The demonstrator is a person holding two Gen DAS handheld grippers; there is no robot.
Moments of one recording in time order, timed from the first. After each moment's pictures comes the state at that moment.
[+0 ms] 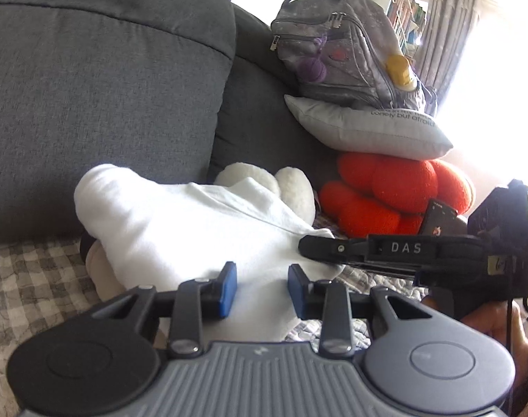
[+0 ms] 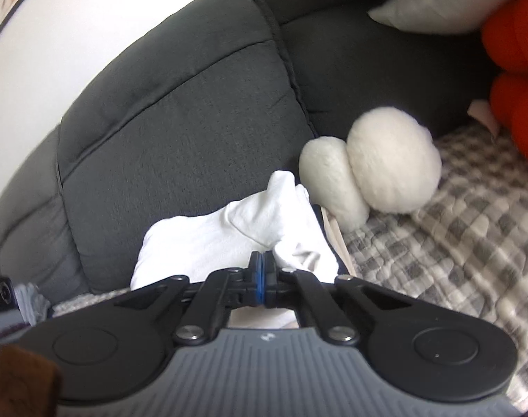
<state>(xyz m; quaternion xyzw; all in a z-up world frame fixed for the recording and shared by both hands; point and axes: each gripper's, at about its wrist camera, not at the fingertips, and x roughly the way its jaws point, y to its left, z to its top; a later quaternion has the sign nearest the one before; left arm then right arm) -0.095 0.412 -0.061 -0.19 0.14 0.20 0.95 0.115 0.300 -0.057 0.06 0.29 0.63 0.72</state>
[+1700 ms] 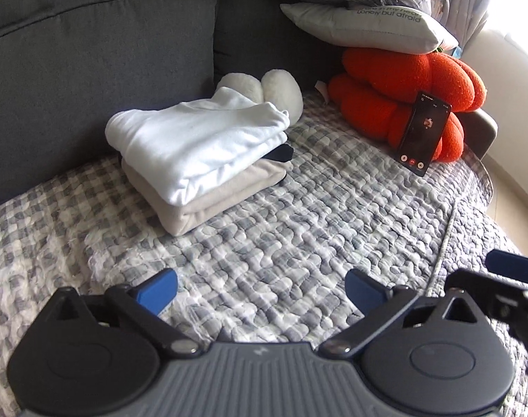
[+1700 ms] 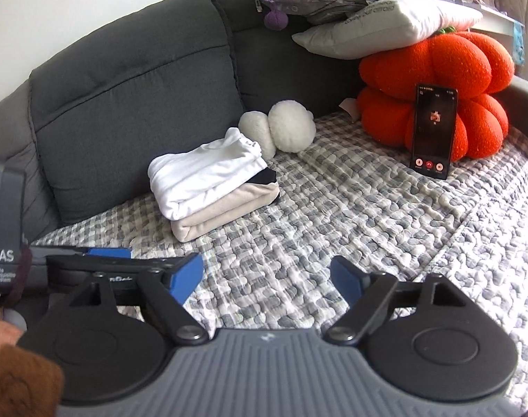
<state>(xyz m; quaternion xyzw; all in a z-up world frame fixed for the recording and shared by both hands) -0.118 0.281 0.020 -0.18 0.37 0.26 0.87 -0.030 0.122 0.036 -0.07 0.33 0.47 0.82</state>
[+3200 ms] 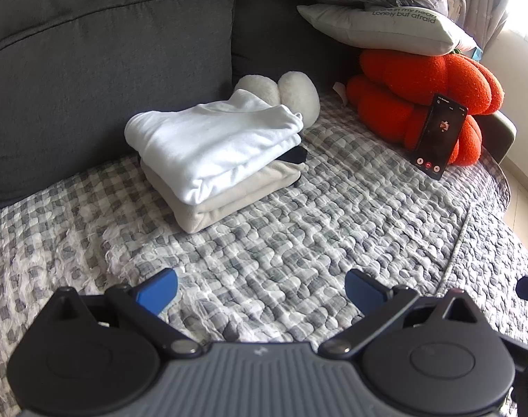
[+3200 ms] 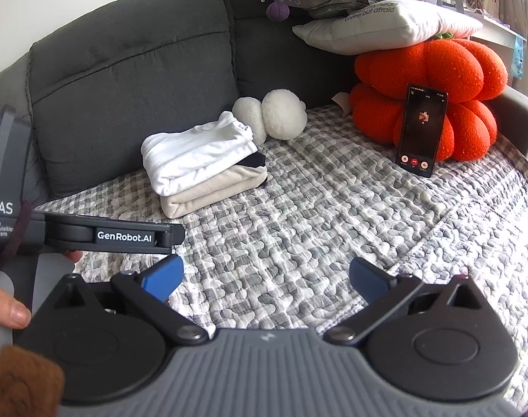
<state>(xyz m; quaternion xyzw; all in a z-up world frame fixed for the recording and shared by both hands) -0.114 0.273 0.028 -0.18 0.37 0.30 0.86 -0.035 0.110 0.037 -0.11 0.34 0.45 0.82</state>
